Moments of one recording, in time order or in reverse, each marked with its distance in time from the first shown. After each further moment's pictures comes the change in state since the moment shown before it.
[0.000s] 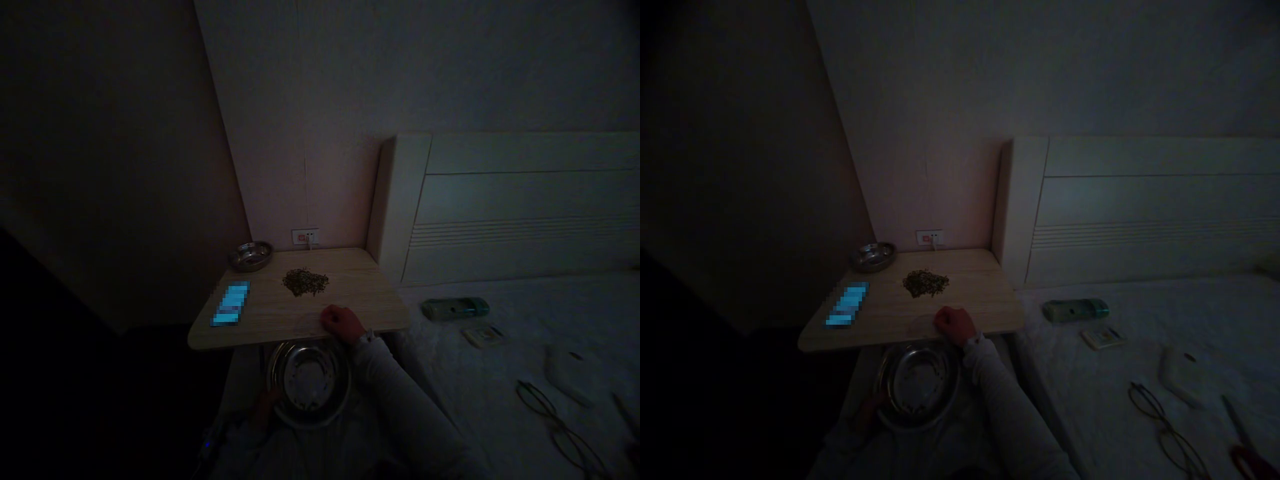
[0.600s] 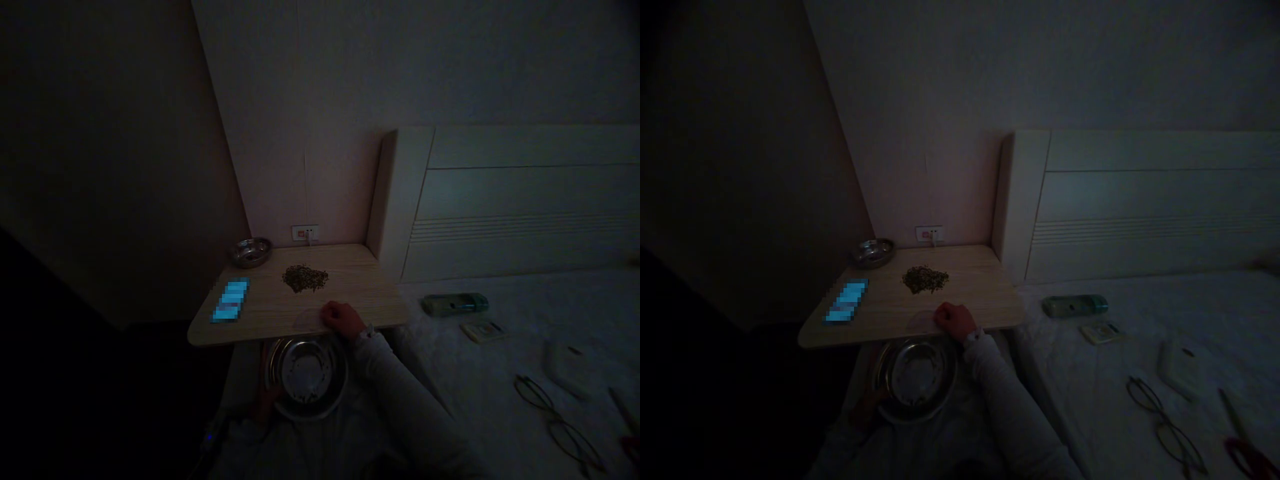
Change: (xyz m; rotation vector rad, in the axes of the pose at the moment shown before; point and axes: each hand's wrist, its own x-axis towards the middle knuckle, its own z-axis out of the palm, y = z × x) left_hand 0.001 -0.003 0.003 -0.142 -0.074 0.201; right_hand 0.000 0.000 0.000 0.013 -0.023 0.008
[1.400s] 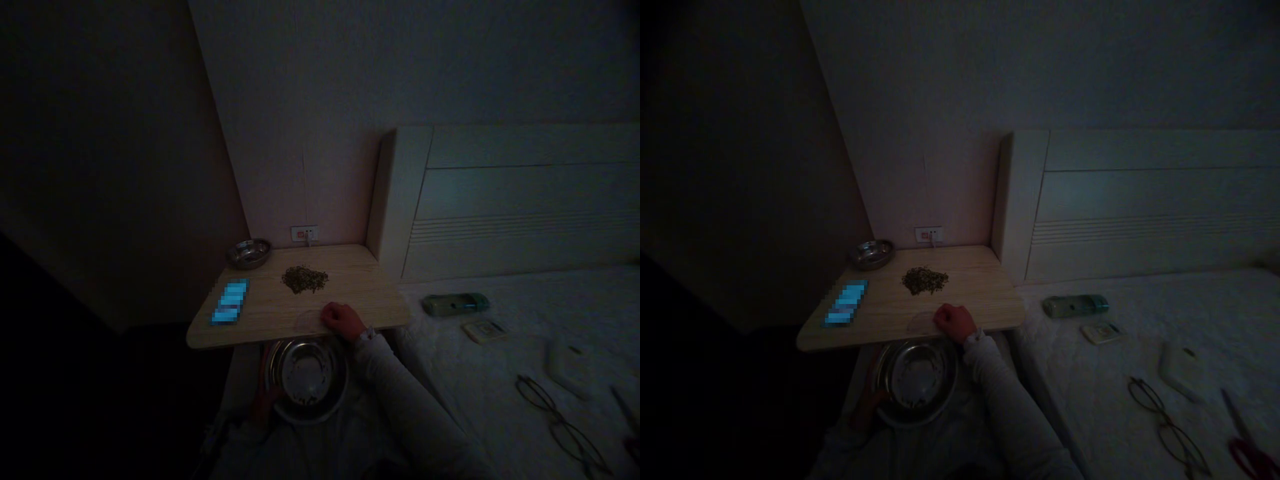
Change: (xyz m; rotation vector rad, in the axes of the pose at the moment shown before) left_hand -0.002 0.000 0.005 0.026 0.067 0.109; right_hand -0.002 -0.003 -0.002 -0.012 0.009 -0.014
